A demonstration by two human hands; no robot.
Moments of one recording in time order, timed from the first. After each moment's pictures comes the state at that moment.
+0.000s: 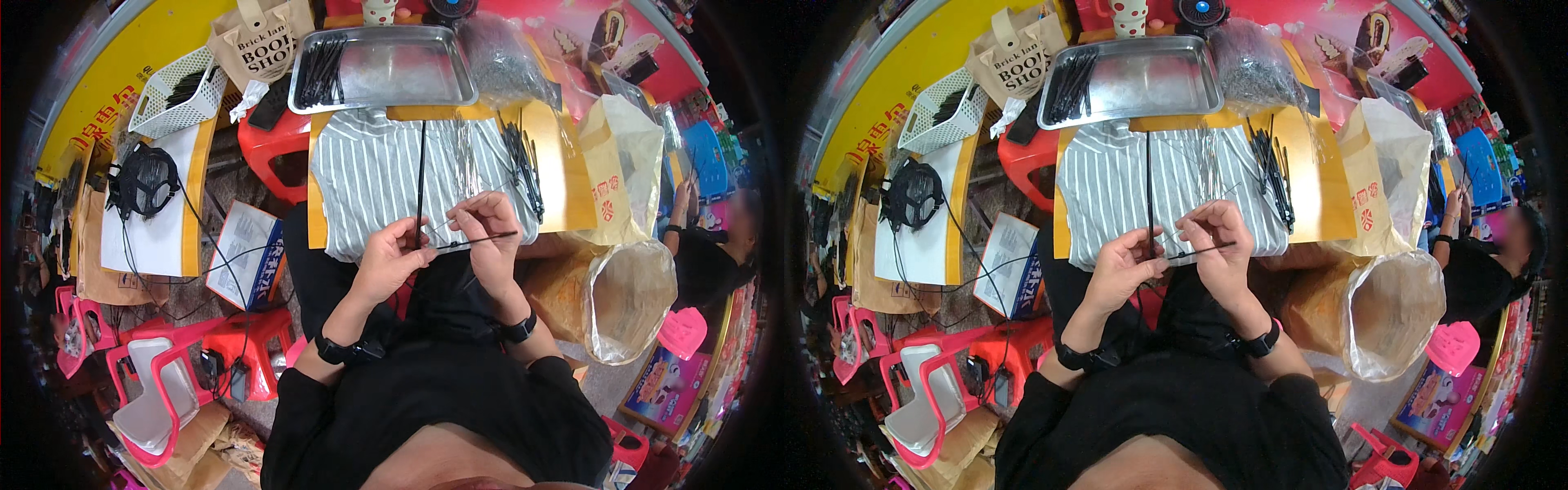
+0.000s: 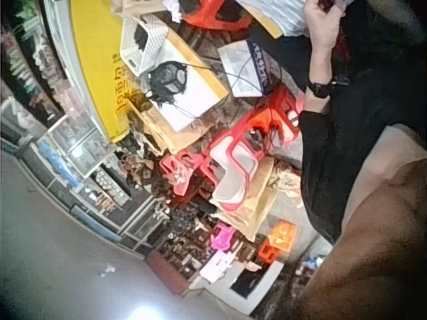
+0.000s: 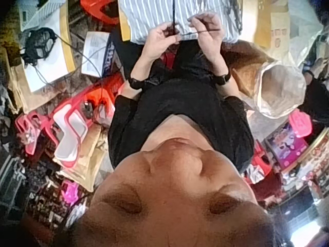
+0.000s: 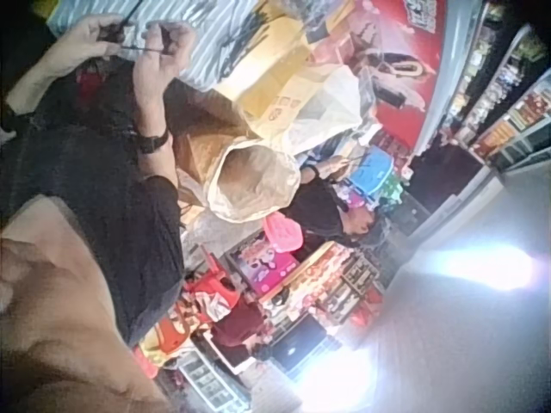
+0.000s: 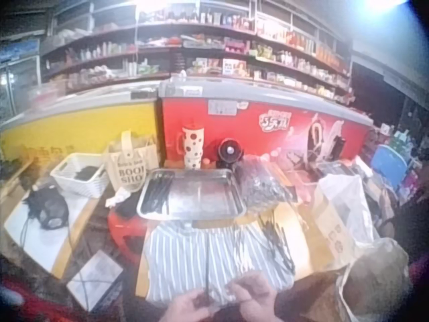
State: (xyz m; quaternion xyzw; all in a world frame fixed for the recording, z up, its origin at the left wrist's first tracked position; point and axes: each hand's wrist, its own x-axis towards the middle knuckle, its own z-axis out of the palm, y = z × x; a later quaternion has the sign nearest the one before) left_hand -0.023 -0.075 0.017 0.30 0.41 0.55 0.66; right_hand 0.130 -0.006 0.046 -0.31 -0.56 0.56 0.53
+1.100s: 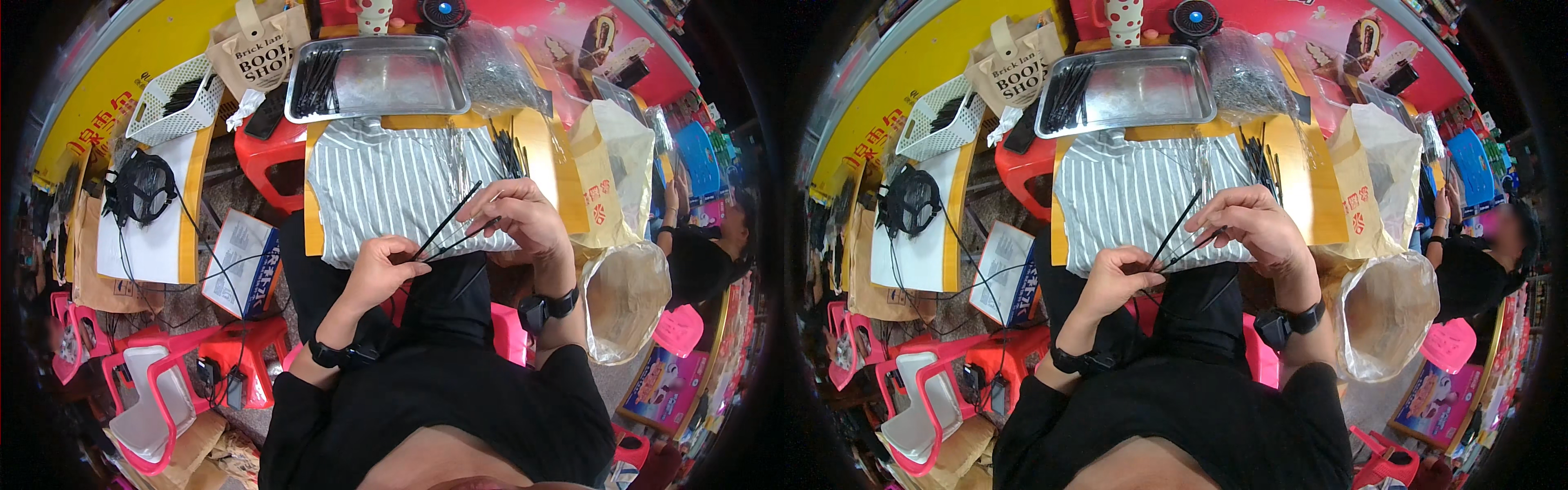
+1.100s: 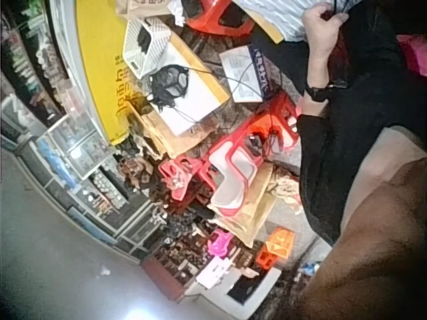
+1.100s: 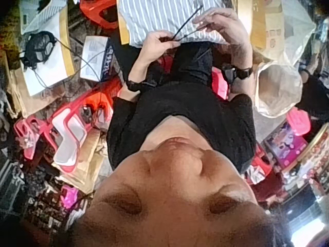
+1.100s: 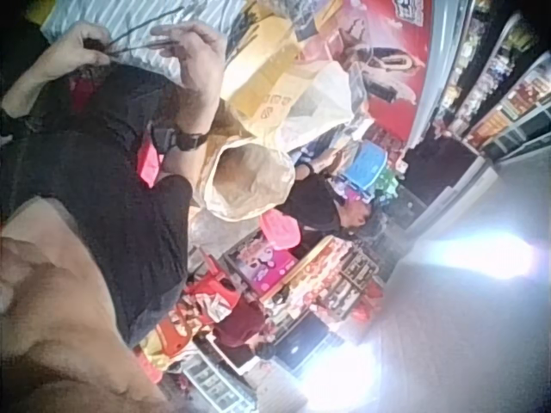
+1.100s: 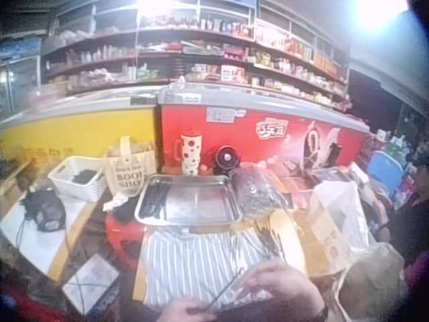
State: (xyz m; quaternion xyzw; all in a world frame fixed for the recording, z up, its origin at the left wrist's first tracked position) left_hand -0.029 -0.078 0.019 0.42 0.49 0.52 0.57; right_hand 0.174 0.054 0.121 -0.33 -0.55 0.74 0.20
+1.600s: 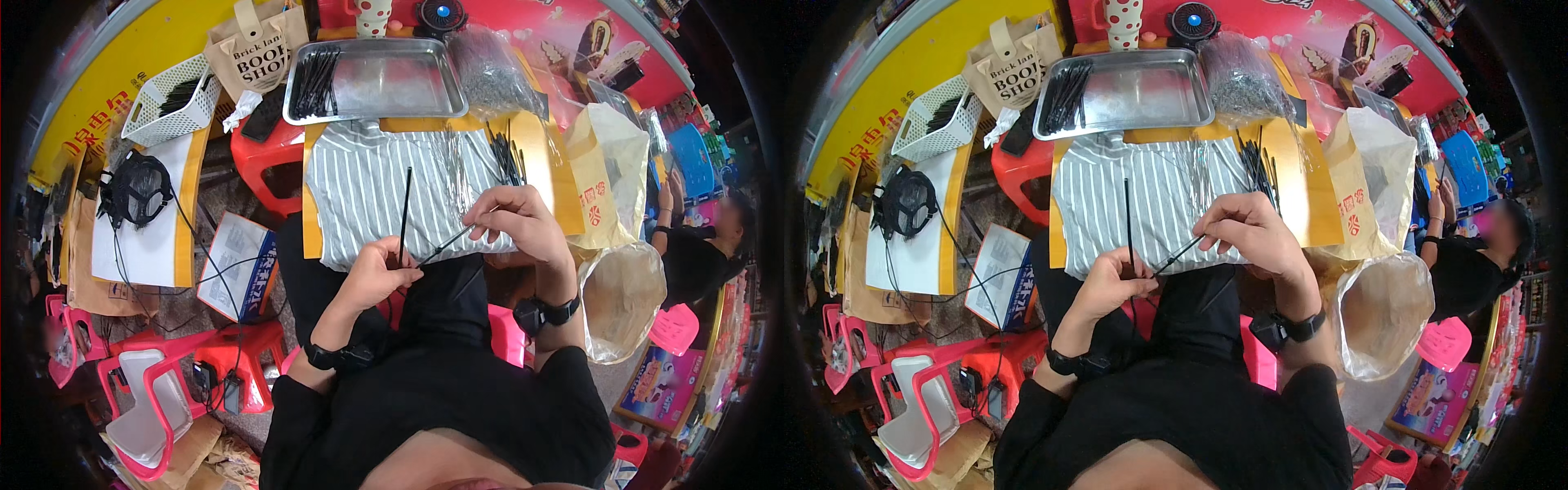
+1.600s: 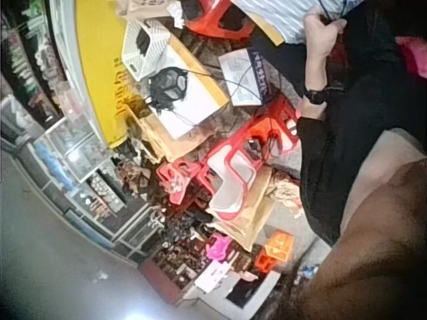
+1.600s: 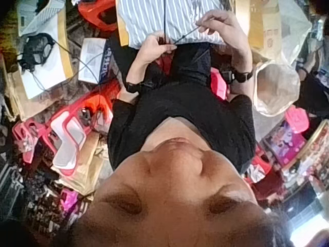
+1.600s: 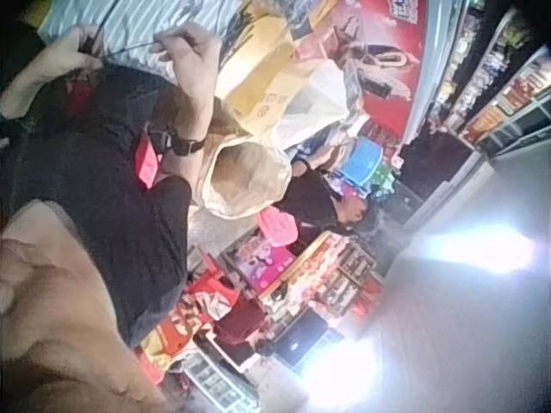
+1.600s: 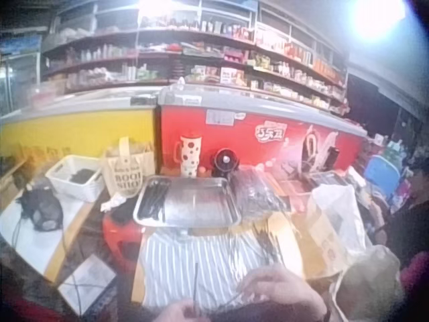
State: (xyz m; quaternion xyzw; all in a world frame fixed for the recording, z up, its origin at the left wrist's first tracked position) left_hand -0.038 -0.080 0.013 0.36 0.47 0.48 0.65; right_hand 0.172 0.045 0.131 -0.36 -0.68 0.62 0.16
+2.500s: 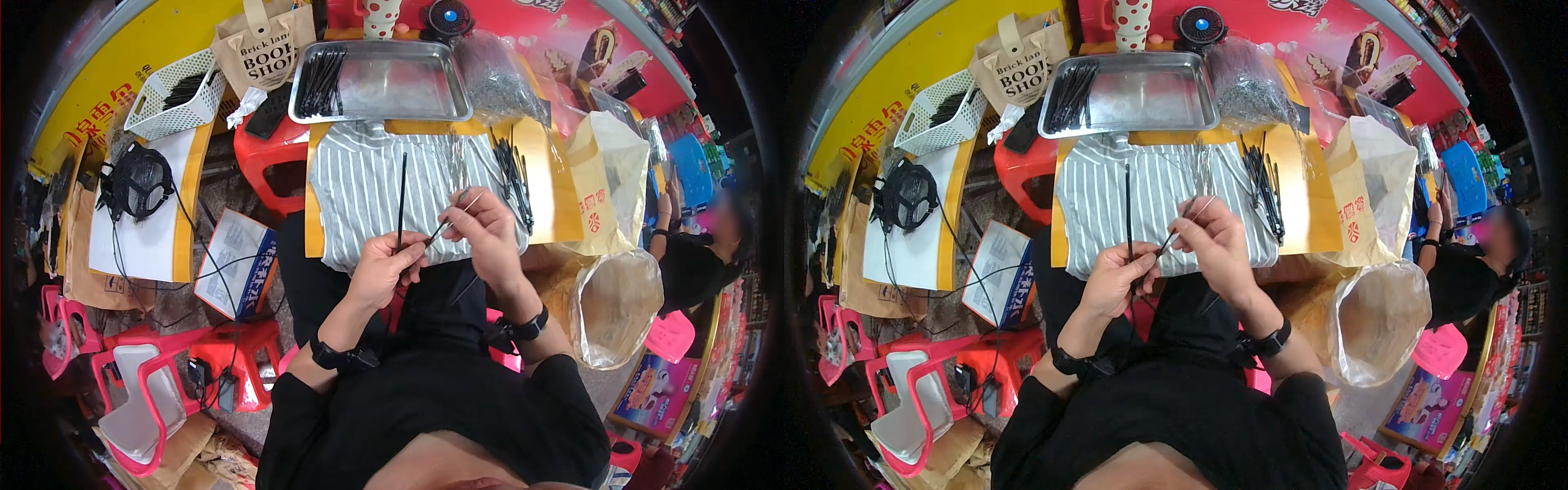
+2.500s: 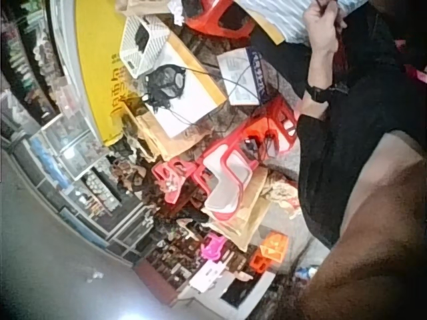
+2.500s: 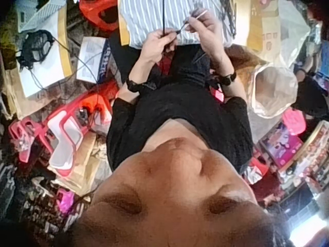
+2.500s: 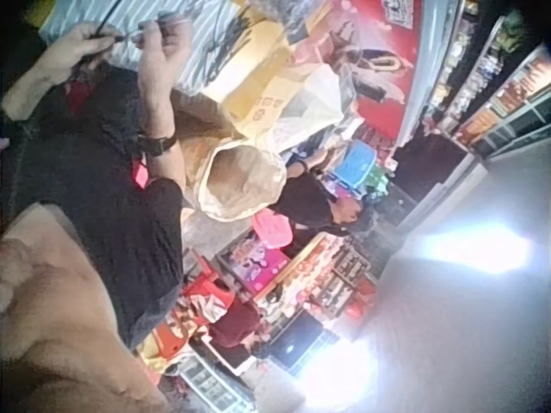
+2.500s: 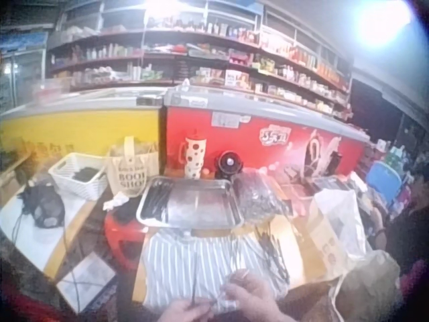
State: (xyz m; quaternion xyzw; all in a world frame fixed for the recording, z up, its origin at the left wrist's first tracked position) left_hand -0.028 -0.076 0.012 0.22 0.36 0.58 0.70; right_hand 0.129 0.009 0.078 -0.37 -0.55 0.64 0.38
